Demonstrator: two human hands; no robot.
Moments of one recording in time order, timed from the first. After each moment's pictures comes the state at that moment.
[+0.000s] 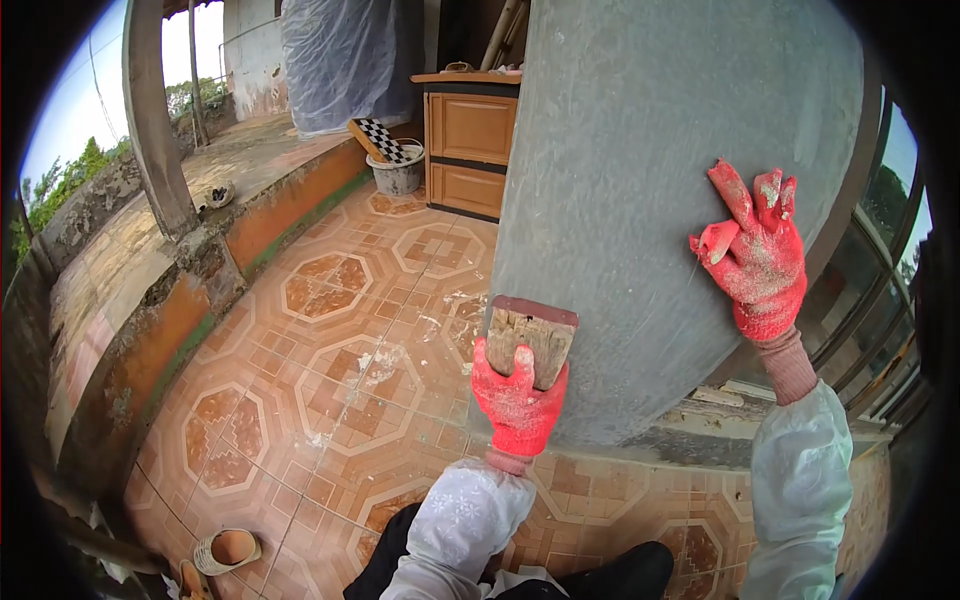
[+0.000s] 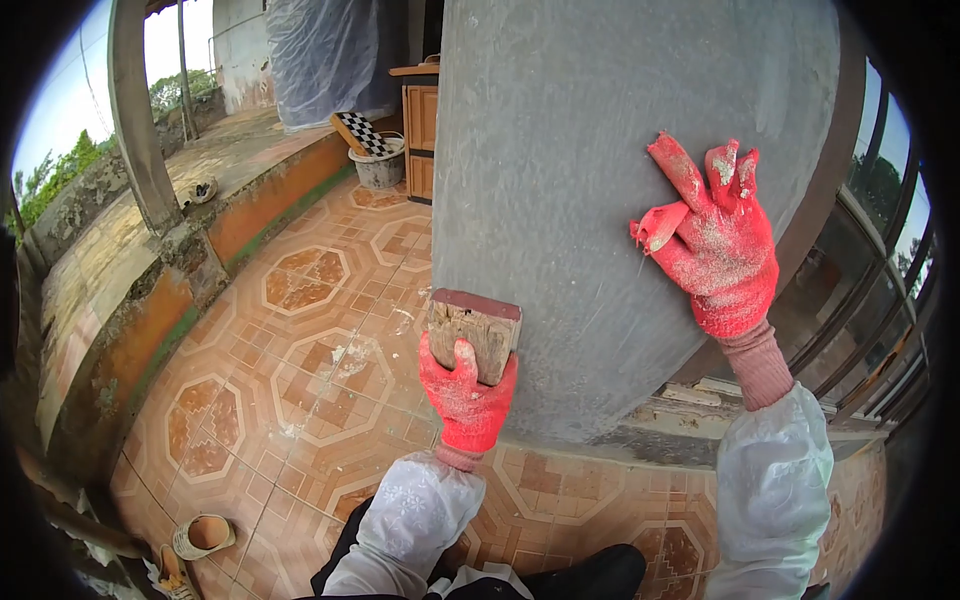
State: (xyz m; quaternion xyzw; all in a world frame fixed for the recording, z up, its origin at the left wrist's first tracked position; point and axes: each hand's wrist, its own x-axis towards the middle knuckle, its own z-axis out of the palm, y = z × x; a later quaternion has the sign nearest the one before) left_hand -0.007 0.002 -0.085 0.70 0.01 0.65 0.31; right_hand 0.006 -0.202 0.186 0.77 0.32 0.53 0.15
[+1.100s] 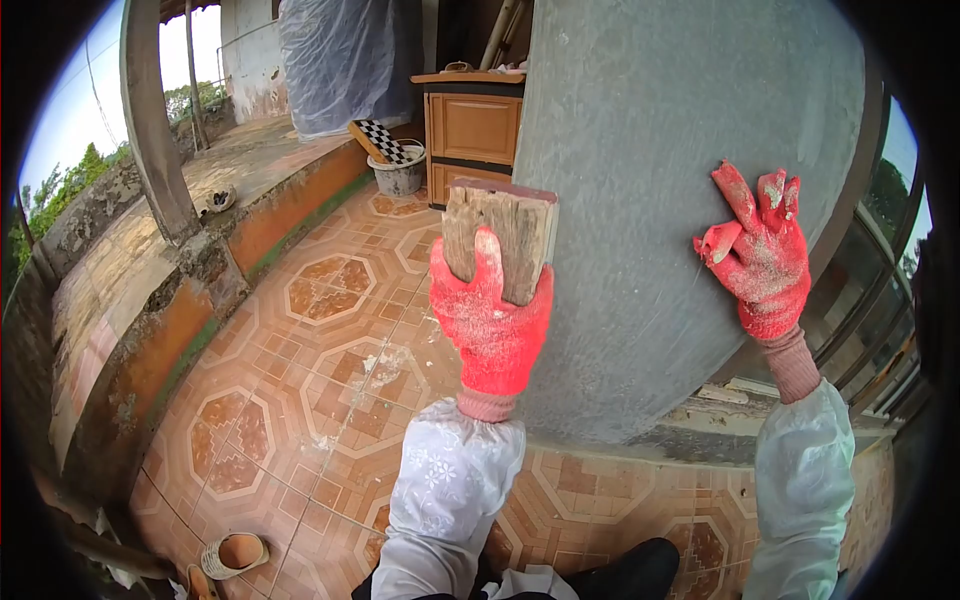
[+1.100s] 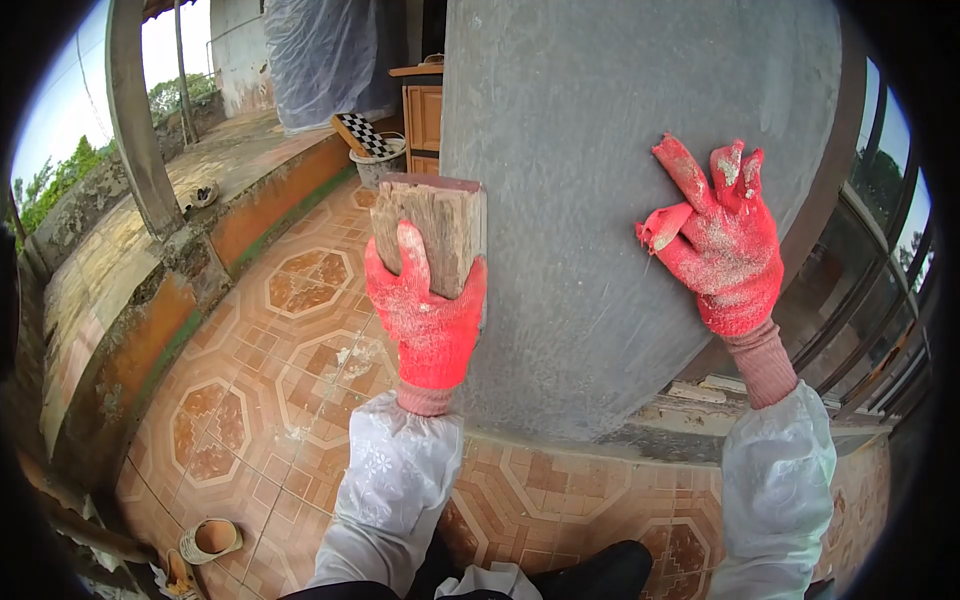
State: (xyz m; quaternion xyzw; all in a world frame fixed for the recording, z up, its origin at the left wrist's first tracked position) left_hand 0.007 0.051 0.032 0.69 0.05 0.66 0.29; right_hand 0.008 -0.199 0.184 0.78 0.32 0.52 0.14
